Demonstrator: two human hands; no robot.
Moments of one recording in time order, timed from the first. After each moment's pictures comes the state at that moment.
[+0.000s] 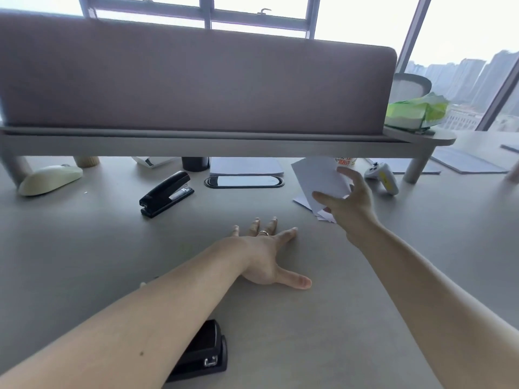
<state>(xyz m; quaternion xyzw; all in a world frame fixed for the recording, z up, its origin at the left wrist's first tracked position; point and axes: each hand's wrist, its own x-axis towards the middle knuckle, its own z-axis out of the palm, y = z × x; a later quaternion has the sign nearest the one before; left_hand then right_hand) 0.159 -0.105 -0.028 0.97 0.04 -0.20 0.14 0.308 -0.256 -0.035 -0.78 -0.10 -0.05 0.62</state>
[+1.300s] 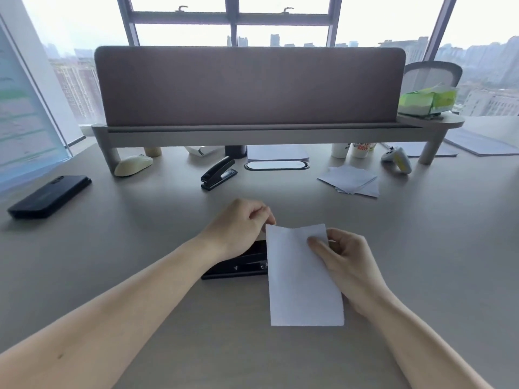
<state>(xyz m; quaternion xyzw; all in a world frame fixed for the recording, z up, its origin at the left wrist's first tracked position) 0.010 -0.081 -0.009 0.90 0.12 0.12 0.41 0.073 -0.292 -0.052 -0.77 -0.18 0.13 0.60</state>
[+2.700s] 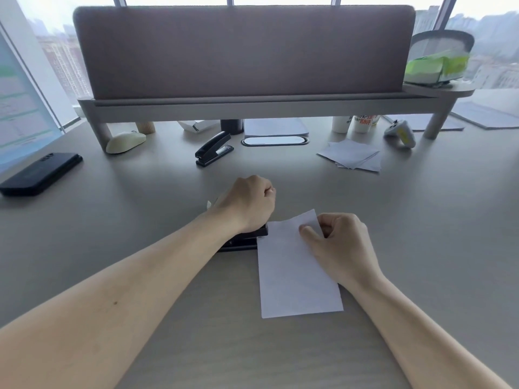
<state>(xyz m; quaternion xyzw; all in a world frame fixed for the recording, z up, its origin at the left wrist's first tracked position) 0.040 -0.094 -0.025 0.95 0.15 0.12 0.26 0.067 -0.286 -0.064 -0.87 -0.20 0.00 0.45</state>
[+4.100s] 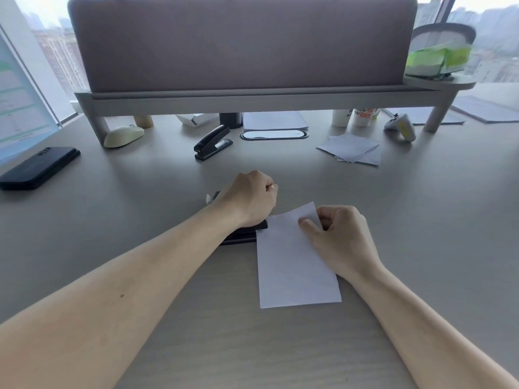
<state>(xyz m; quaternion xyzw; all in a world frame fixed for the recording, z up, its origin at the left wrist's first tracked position) 0.039 -0.097 -0.028 0.95 0.16 0.10 0.25 0.072 -0.285 -0.069 -0.87 -0.22 0.00 0.45</state>
